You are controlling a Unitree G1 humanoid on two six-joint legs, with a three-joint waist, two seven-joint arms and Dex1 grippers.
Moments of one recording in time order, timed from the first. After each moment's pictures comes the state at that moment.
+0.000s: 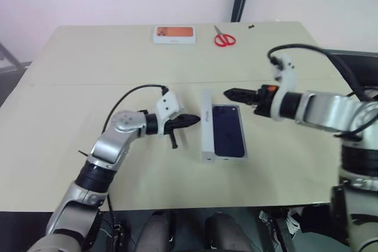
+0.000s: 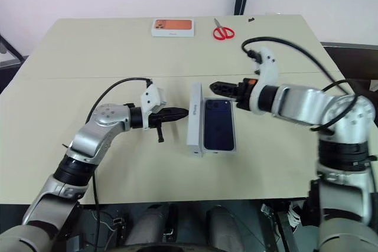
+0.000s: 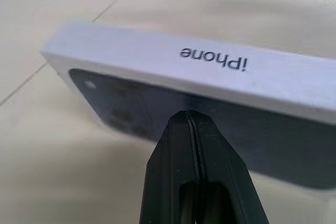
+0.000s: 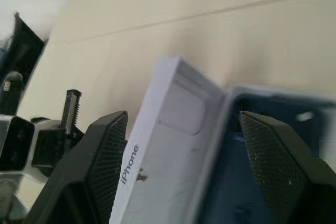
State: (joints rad) left arm -0.58 0.39 -0.27 -0.02 -0.24 0.37 -0.95; right arm -0.69 -0.78 -0.16 -0.07 1.89 1.26 -0.55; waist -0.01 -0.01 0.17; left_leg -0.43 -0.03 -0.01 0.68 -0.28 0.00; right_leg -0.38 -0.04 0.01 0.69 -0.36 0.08
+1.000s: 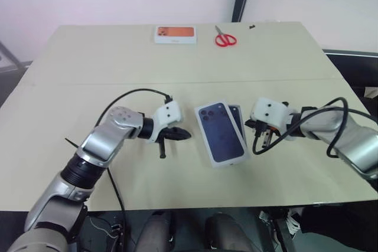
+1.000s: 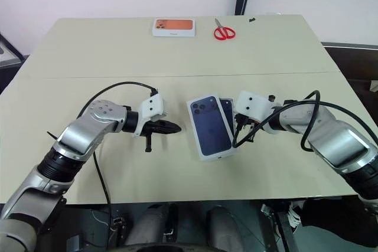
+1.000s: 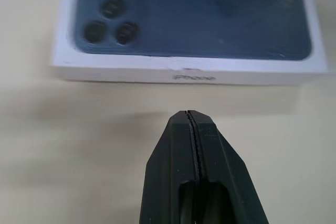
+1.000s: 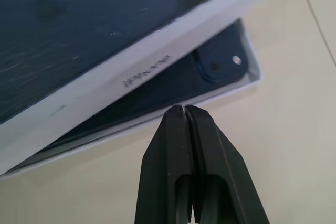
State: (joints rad) left arm -0.61 0.59 -0.38 -0.13 -0.21 0.64 -1.08; right arm -0.51 -1.15 0.37 -0.37 0.33 0.64 0.73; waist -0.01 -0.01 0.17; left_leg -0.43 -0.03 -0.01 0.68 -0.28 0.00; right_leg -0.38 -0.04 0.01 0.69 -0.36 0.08
